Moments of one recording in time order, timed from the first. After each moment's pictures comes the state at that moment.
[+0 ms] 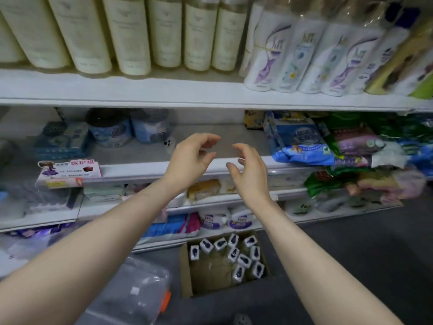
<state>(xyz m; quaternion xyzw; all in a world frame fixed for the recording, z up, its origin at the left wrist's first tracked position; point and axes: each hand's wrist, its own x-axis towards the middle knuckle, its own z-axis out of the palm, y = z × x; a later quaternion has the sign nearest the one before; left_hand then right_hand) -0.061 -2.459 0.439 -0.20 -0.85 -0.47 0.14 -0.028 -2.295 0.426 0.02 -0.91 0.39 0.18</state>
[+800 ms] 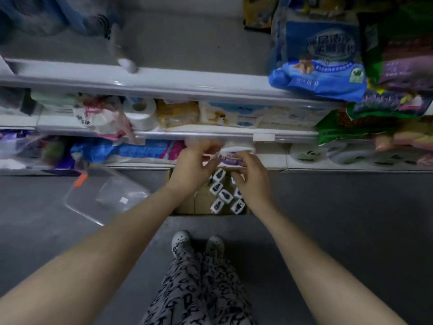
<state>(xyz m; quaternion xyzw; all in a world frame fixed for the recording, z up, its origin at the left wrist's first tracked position) -0.004 -2.254 0.256 -0.02 -0.86 -0.50 -0.03 0.005 -2.079 0.229 0.02 -0.91 0.41 -0.05</state>
